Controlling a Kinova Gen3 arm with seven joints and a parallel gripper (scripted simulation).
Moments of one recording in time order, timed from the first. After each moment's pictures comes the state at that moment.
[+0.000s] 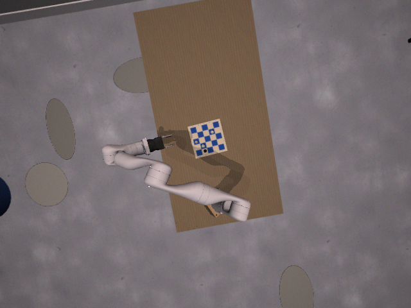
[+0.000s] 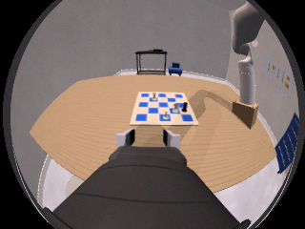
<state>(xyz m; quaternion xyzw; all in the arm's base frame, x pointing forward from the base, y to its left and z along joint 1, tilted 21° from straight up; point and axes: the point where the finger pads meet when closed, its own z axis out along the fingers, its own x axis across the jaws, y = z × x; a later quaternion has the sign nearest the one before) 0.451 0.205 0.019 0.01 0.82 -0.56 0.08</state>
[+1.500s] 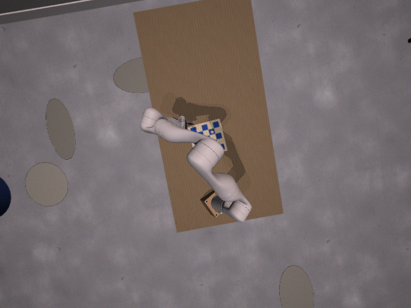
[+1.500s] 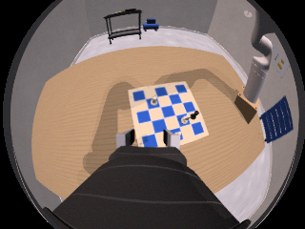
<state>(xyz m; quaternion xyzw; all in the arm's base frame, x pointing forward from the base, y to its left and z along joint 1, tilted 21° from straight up) 0.484 0.082 0.099 0.13 0.93 -0.34 0.05</state>
